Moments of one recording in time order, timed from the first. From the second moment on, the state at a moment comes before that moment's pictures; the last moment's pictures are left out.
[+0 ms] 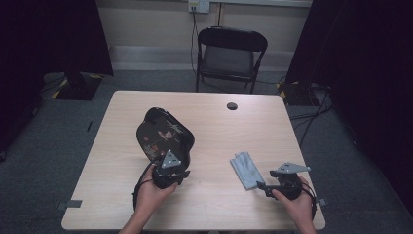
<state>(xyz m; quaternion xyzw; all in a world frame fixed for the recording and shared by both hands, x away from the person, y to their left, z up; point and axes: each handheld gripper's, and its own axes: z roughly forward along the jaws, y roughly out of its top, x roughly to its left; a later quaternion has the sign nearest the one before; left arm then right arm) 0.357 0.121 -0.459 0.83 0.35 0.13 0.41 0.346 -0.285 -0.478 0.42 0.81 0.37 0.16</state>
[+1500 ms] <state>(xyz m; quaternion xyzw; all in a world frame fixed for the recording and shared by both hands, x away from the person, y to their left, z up) 0.374 0.112 -0.461 0.83 0.36 0.13 0.40 0.345 -0.284 -0.473 0.41 0.81 0.38 0.17</state>
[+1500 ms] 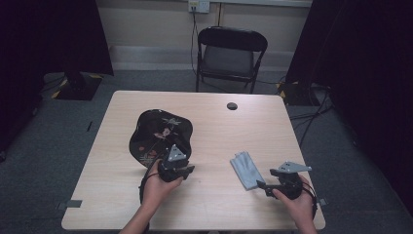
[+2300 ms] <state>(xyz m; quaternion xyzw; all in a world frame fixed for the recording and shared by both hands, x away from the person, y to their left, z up) 0.344 0.179 -0.467 0.81 0.41 0.14 0.39 0.357 -0.266 -0.473 0.39 0.83 0.37 0.16</state>
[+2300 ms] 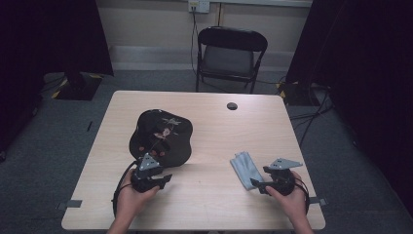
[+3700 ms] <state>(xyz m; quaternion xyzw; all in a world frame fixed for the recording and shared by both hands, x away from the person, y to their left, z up) 0.355 0.234 -0.470 0.78 0.47 0.18 0.38 0.371 -0.248 -0.473 0.37 0.84 0.37 0.15</state>
